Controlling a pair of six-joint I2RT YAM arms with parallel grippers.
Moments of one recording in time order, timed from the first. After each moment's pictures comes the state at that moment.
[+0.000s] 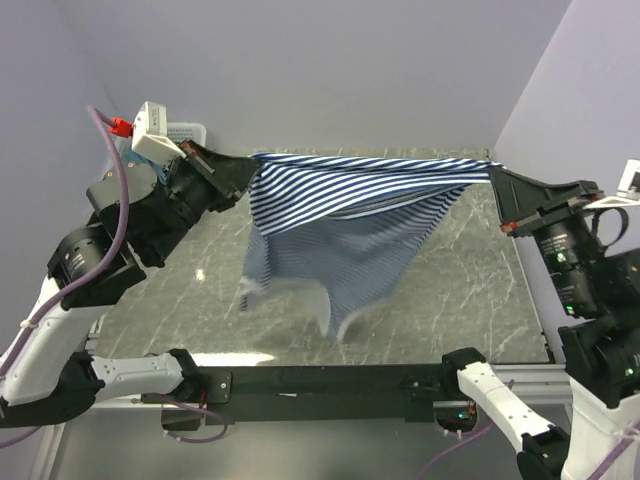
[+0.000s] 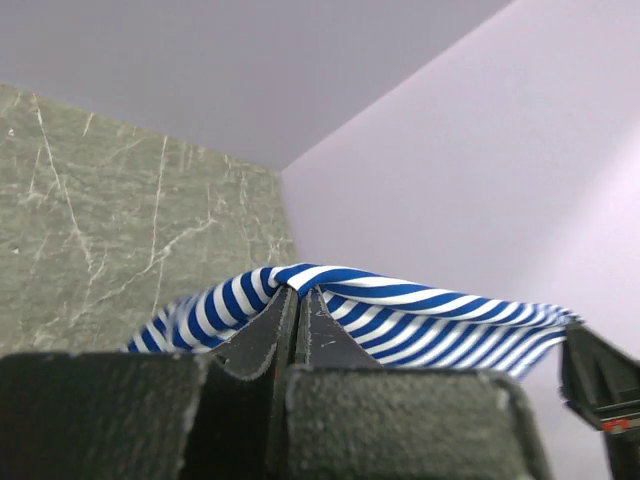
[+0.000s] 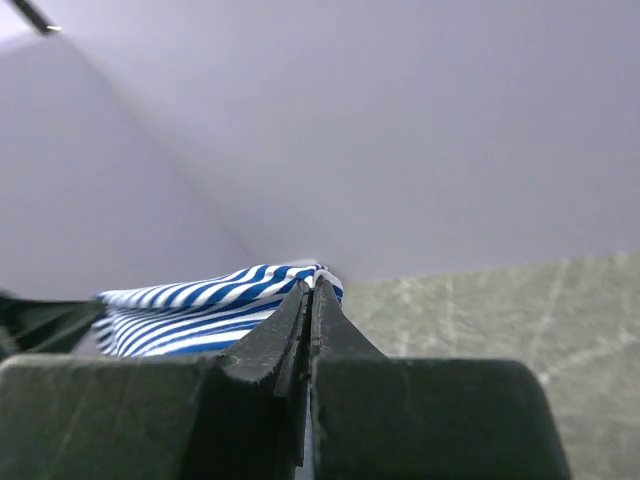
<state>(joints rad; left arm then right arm) -0.91 1.12 1.79 -0.70 -0.48 -0.88 0.24 0.77 1.61 -0.62 0.02 0.54</state>
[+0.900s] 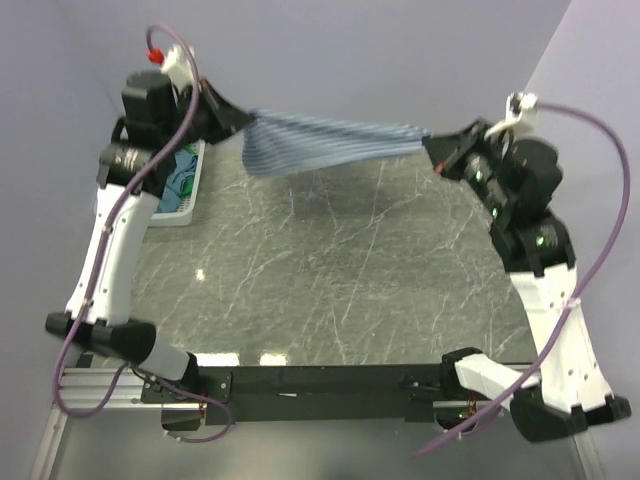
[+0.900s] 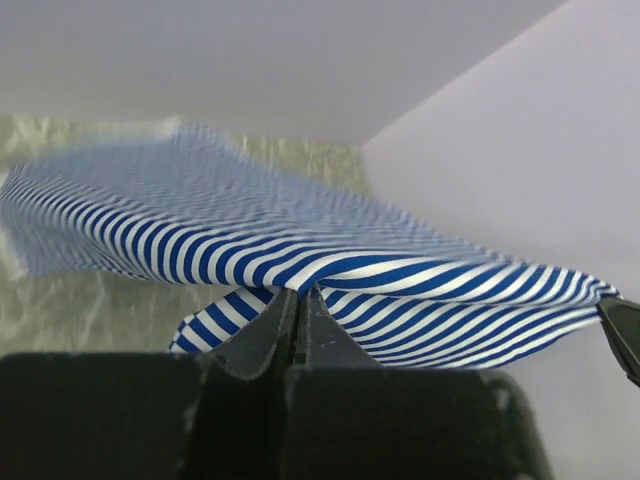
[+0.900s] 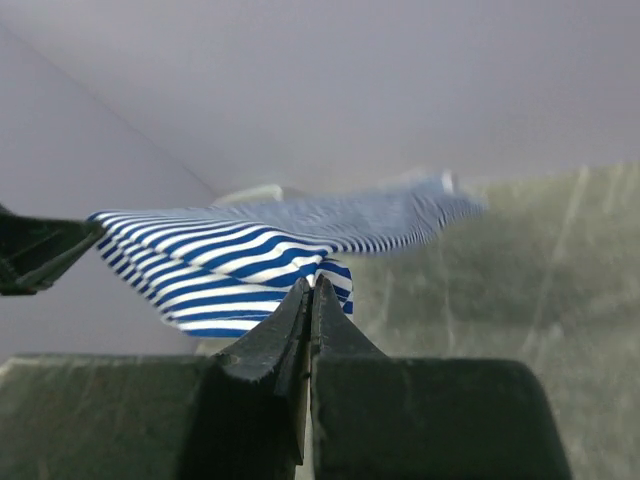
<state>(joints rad) -0.23 1.56 2.08 -0.68 0.31 -0.65 0.24 1.13 1.61 -0.48 -0.09 0.58</state>
